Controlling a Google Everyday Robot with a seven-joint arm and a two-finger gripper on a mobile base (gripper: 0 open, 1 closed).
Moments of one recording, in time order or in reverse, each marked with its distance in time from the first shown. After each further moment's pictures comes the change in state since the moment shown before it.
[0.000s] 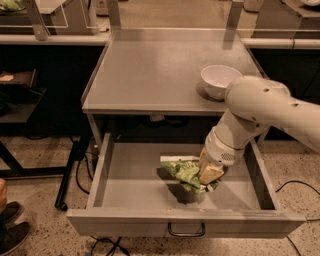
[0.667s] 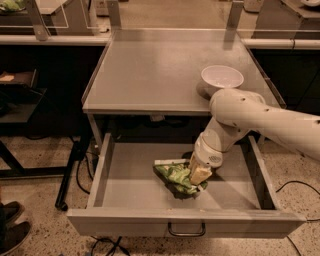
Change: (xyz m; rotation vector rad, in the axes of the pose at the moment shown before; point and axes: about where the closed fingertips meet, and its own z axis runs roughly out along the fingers) arm -0.001 -0.032 0.051 -0.028 -0.003 -0.034
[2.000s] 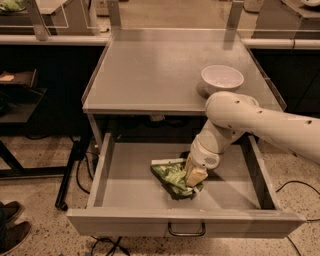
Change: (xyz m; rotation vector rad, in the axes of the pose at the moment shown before) arm -0.010 -0.003 0.016 -0.020 -0.018 -0.016
